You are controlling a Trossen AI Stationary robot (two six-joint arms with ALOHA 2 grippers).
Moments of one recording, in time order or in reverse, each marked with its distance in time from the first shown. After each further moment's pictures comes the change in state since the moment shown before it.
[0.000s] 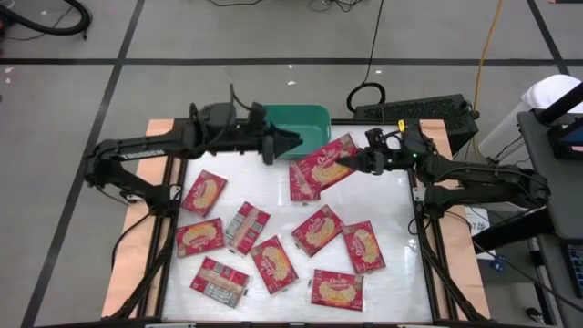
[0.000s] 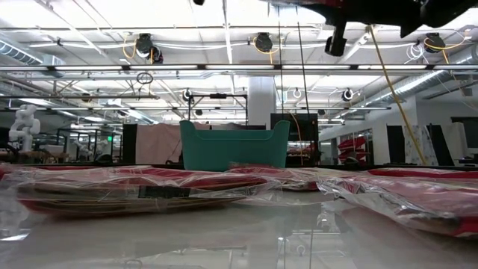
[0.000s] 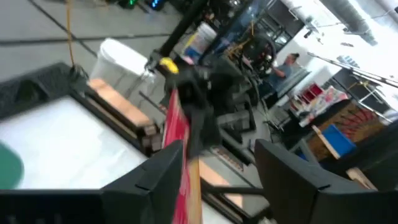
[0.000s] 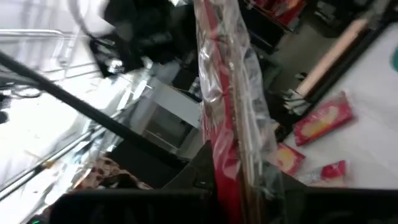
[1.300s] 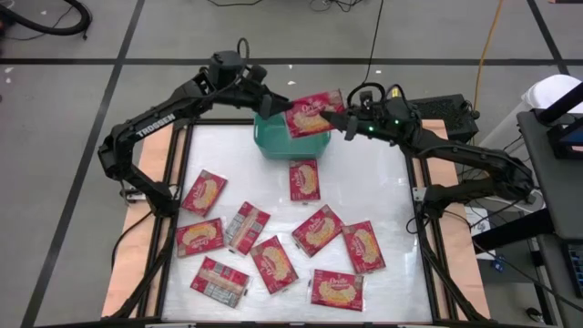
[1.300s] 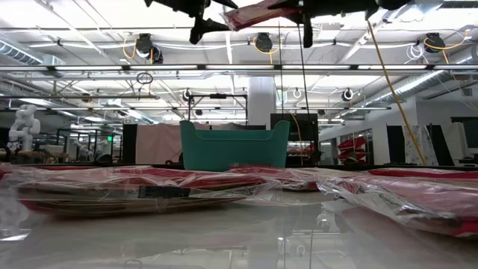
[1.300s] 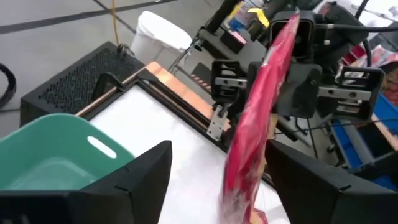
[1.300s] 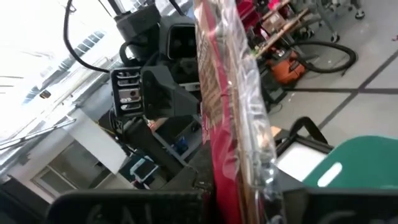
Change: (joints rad) left arm 0.431 0.142 0.181 -0.298 0.427 0.227; right arm -0.136 0.263 0.380 -0.146 0.205 -0.320
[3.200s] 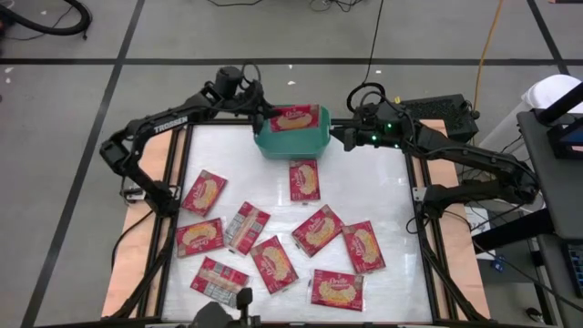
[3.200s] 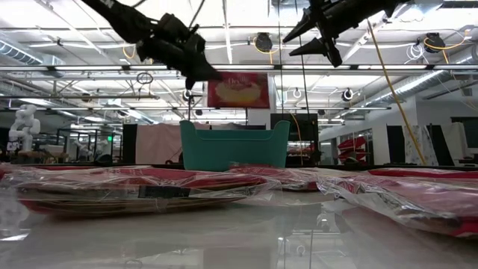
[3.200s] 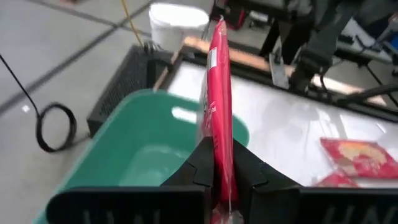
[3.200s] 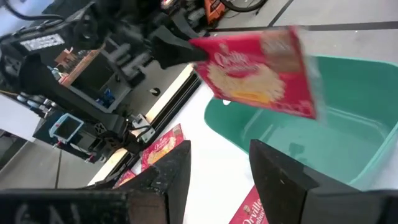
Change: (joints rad) left arm 0.190 0.046 -0.396 0.316 0.147 0.538; right arm 0.004 -0.076 -0.001 -0.501 0.106 -0.059
